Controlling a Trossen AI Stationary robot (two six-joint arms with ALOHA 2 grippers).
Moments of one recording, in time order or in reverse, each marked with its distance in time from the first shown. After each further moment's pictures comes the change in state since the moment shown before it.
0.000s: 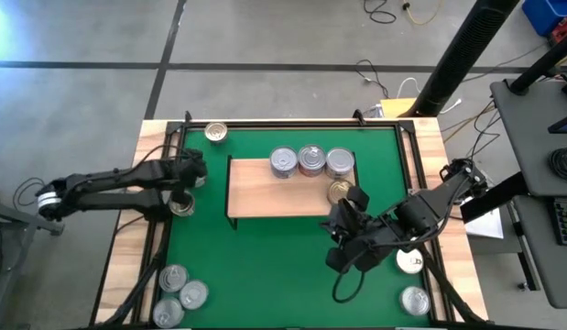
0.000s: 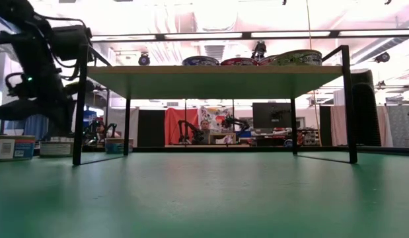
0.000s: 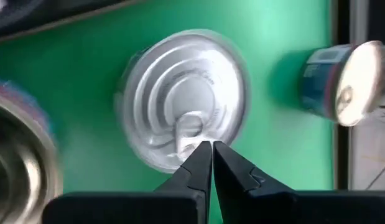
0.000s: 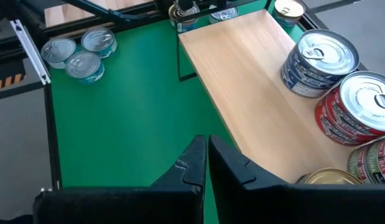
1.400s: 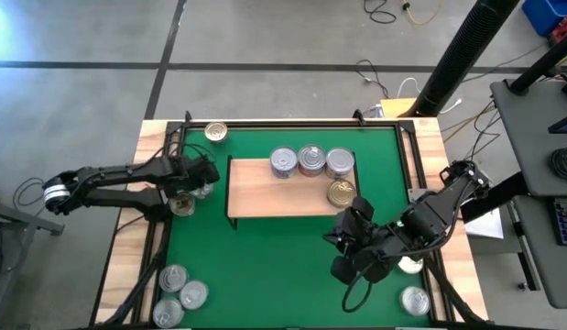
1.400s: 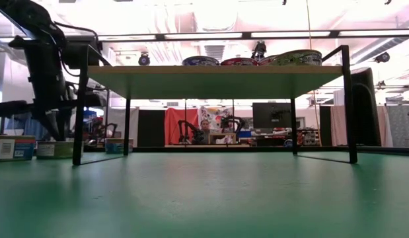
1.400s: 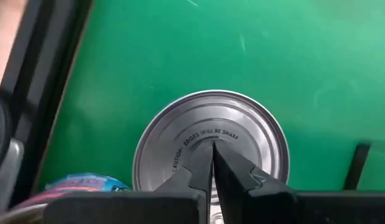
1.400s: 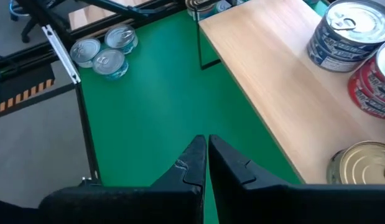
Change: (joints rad) left arm 0.029 0.173 0.018 -0.007 0.219 0.880; right arm 0.049 0.000 0.003 0.002 -0.039 0.134
